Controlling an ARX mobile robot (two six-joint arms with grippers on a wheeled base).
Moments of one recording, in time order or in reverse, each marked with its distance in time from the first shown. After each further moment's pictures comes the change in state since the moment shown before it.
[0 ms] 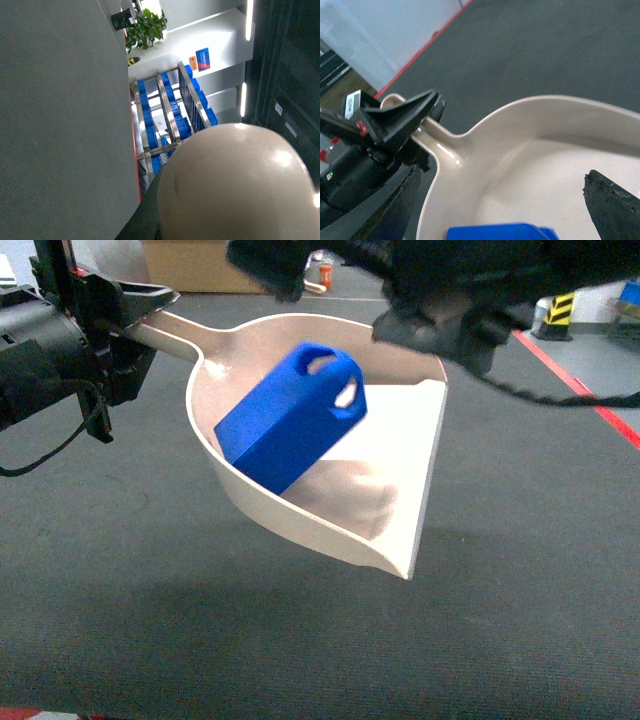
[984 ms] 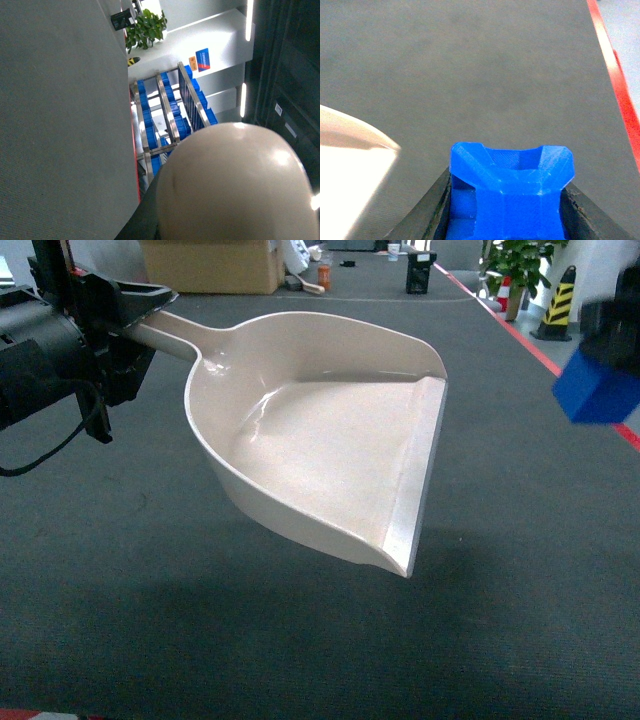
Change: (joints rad) left arm -0.002 0.000 0.000 0.000 0.000 -0.003; right arm -0.382 -0.037 -0.080 -0.076 0.127 -0.357
